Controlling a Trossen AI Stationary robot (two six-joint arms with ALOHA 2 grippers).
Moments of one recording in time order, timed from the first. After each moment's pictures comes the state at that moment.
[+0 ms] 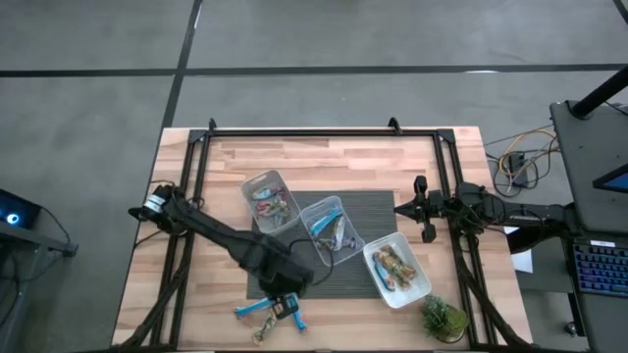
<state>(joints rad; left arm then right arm) -0.46 1.87 1.81 -1.26 0.19 -0.96 -0.12 0.10 0.01 0.03 -0.16 0.05</state>
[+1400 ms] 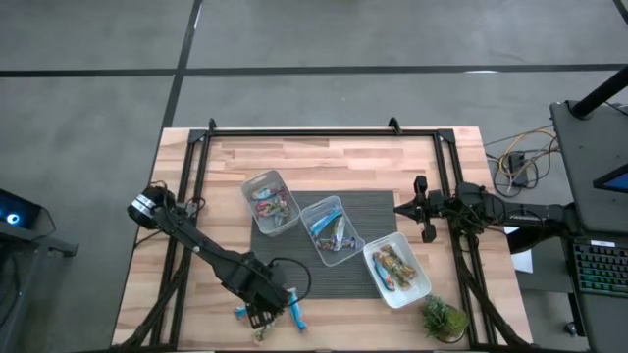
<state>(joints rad) -0.60 1.80 1.56 -1.21 0.14 -1.00 -0.12 0.10 0.01 0.03 -0.16 0.05</state>
